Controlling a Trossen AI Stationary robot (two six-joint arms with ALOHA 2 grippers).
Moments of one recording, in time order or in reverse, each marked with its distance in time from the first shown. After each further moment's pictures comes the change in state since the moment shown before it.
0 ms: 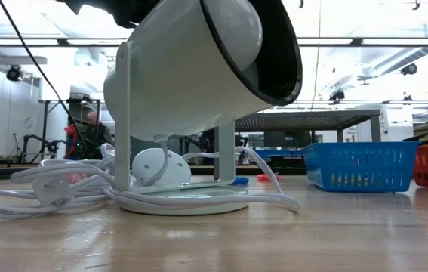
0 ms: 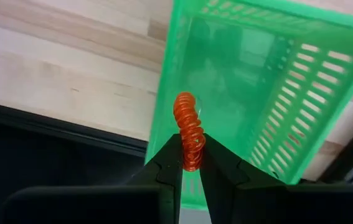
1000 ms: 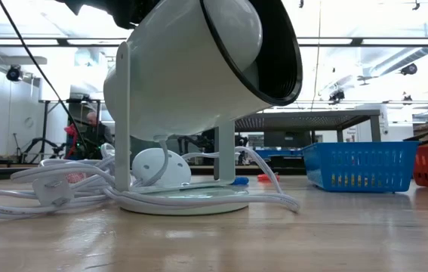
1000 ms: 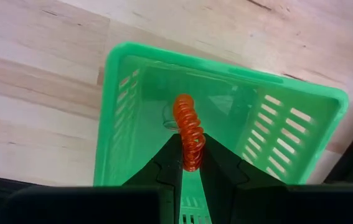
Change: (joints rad) left arm 0.002 0.000 -0.002 -0.003 0.000 0.001; right arm -0.001 0.002 -0.117 -0.005 0.032 -0.037
